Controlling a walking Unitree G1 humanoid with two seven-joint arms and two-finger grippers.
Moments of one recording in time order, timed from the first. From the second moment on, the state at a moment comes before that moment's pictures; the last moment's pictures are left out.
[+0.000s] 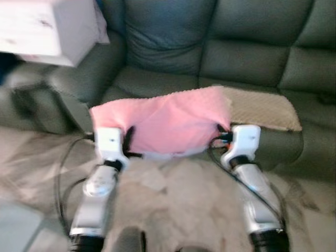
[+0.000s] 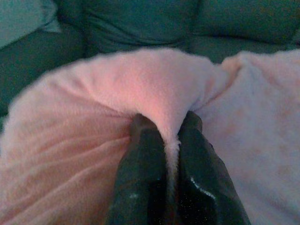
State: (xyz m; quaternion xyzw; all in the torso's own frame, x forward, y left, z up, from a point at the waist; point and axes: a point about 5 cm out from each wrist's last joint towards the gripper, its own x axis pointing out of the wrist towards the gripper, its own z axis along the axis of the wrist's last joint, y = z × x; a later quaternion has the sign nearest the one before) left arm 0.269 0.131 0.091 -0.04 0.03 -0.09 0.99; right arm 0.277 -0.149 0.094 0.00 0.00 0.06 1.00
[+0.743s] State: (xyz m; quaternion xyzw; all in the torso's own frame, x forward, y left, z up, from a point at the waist) left arm 0.269 0.132 0.086 -0.04 0.03 -0.09 0.99; right arm 0.273 -0.150 0.091 -0.01 0.00 0.06 1.00
